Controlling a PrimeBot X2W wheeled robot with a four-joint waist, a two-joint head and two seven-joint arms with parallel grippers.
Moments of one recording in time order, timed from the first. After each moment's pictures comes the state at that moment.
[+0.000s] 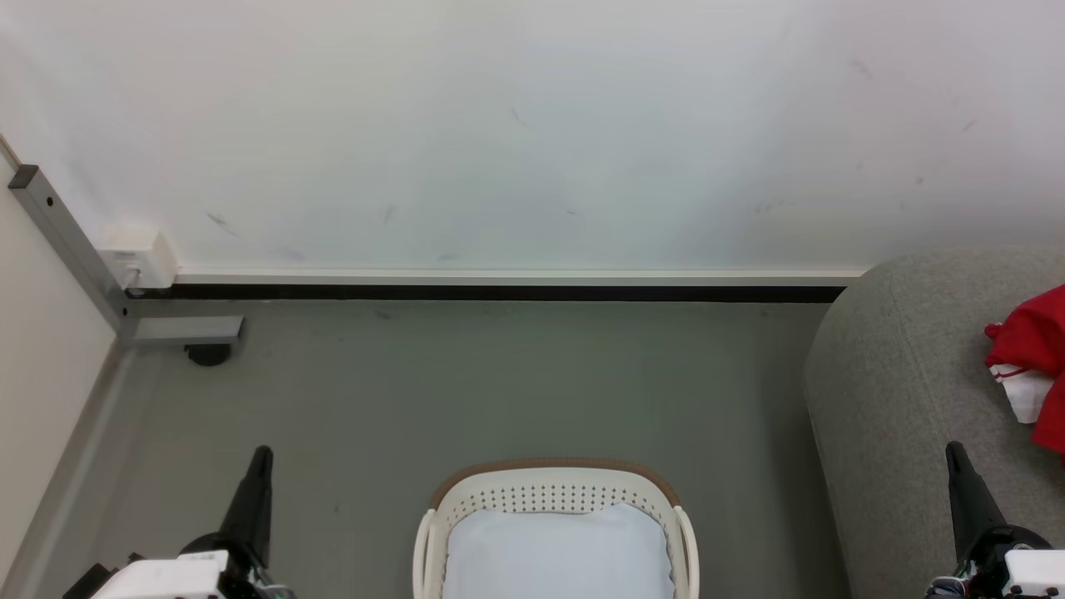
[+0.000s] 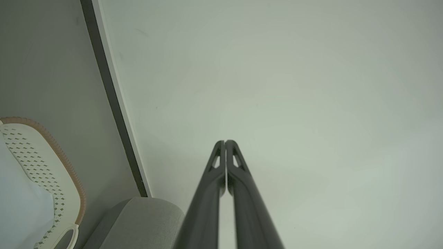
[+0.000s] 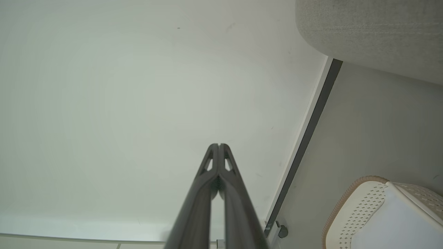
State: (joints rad) left arm -0.10 0.05 0.11 0.25 -1.61 -0.13 0.11; right arm -0.10 -0.05 -0.11 0.24 1.62 0.13 0.11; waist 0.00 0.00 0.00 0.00
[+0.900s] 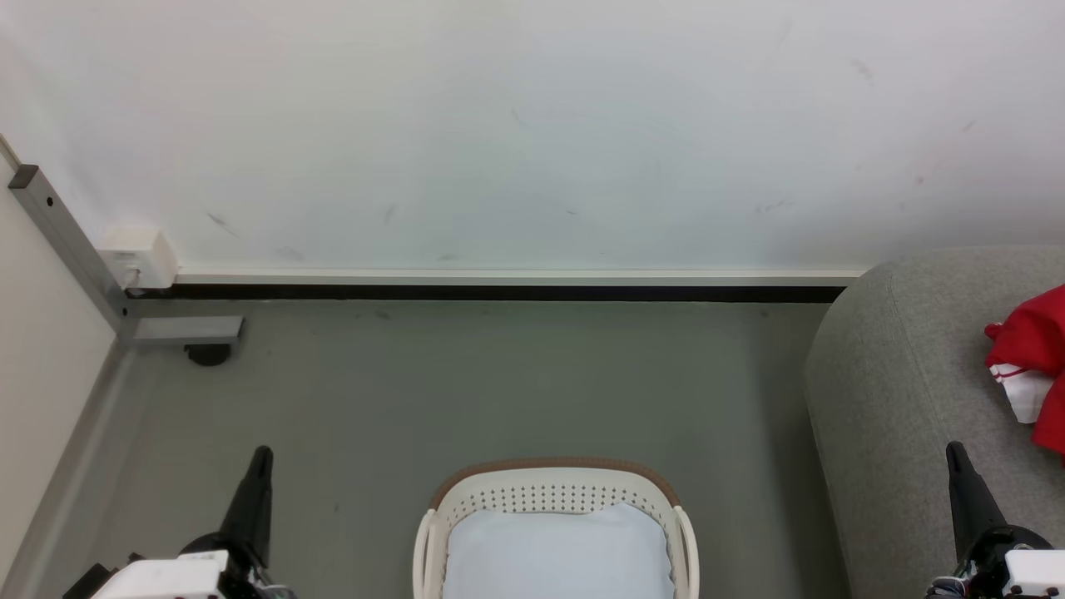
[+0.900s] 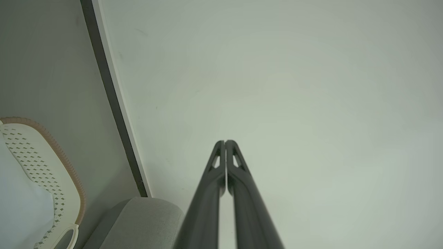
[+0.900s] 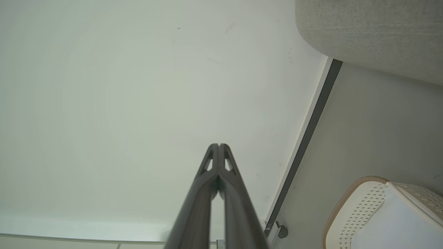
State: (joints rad) left arm -0.10 0.05 0.11 0.25 -1.61 -0.13 0.11; right arm -0.10 -0.05 -0.11 0.24 1.62 0.13 0.11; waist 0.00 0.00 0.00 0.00
